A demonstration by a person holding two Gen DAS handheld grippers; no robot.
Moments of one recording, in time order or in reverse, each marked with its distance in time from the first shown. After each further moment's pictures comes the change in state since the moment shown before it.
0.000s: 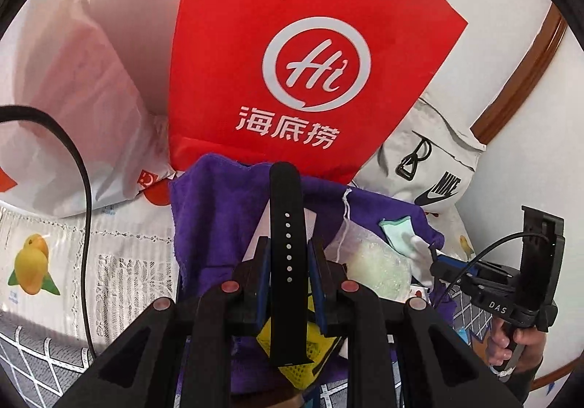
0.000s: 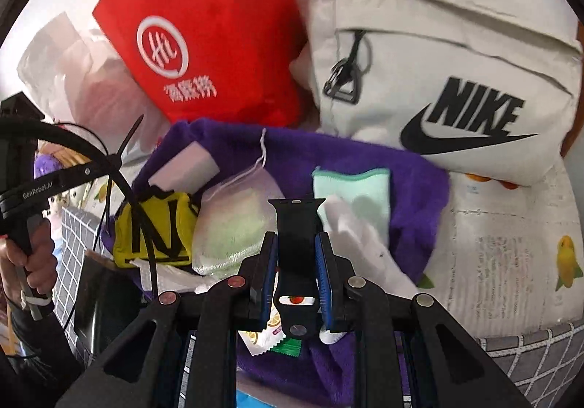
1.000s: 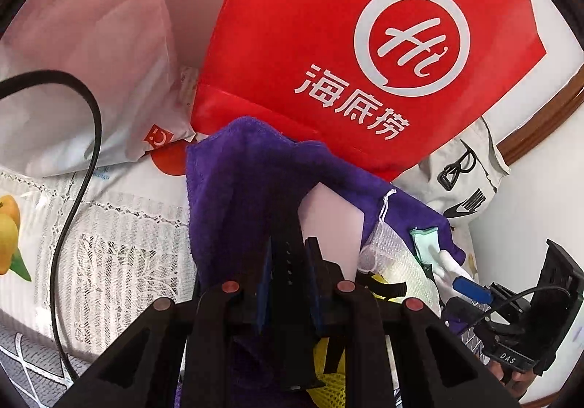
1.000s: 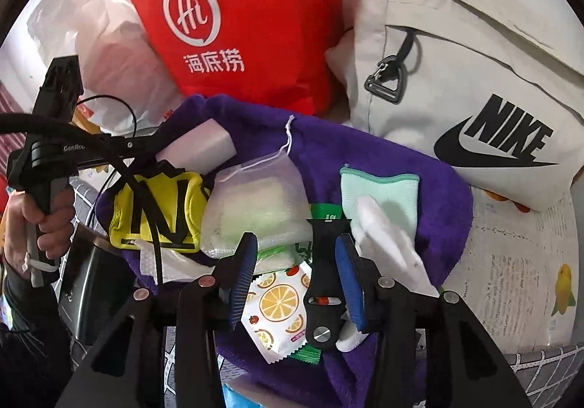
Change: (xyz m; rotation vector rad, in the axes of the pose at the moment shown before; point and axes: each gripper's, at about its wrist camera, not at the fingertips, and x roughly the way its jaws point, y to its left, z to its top) left arm 0.048 0.045 -0.001 -0.163 0.082 -0.020; right arm 0.014 0.019 0.000 -0.123 0.033 -0.019
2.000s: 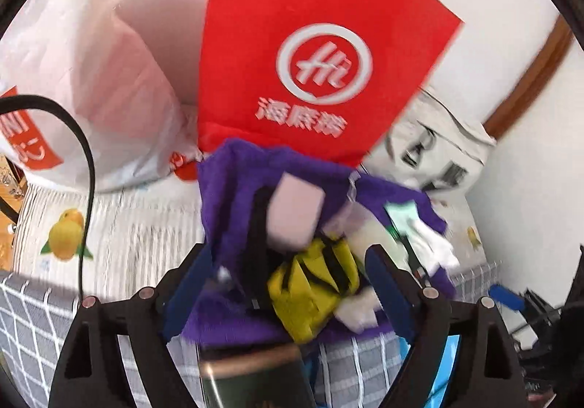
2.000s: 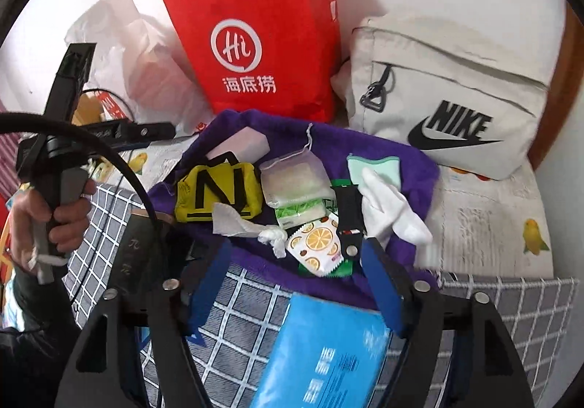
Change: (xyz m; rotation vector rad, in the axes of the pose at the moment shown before) left arm -0.071 -0.050 -0.021 0.124 -0.045 0.119; right arm -0.098 0.052 -0.041 0.062 -0.083 -0.055
